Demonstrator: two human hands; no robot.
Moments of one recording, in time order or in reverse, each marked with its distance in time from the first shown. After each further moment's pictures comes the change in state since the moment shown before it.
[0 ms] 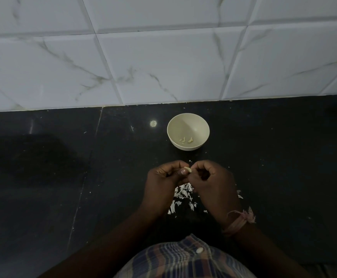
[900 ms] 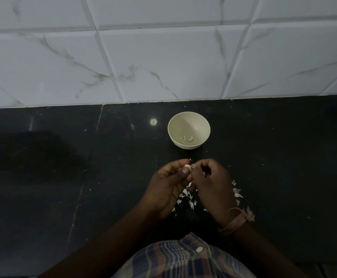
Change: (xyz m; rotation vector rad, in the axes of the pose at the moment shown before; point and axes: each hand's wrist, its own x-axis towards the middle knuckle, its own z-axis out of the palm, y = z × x) left_hand 0.007 -0.013 0.000 -0.442 -0.056 -0.250; right_hand -0.002 -0.005 0.006 0.230 -0.023 0.240
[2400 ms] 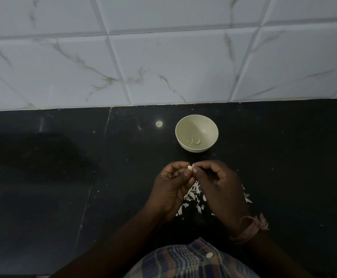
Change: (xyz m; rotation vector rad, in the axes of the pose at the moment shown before) left_hand -0.004 0.009 0.002 -0.101 0.040 0.060; right_hand -0.002 -0.001 -0.002 -0.018 -0.019 -0.287
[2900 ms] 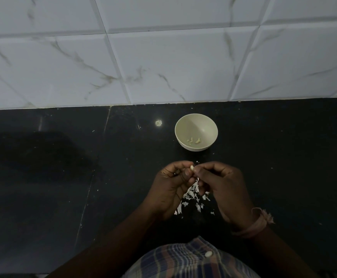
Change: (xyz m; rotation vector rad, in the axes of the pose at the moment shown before) left_hand -0.005 0.006 0.001 0.100 -0.083 -0.001; right_hand 0.006 -0.004 -0.005 0.420 -0.087 0.283
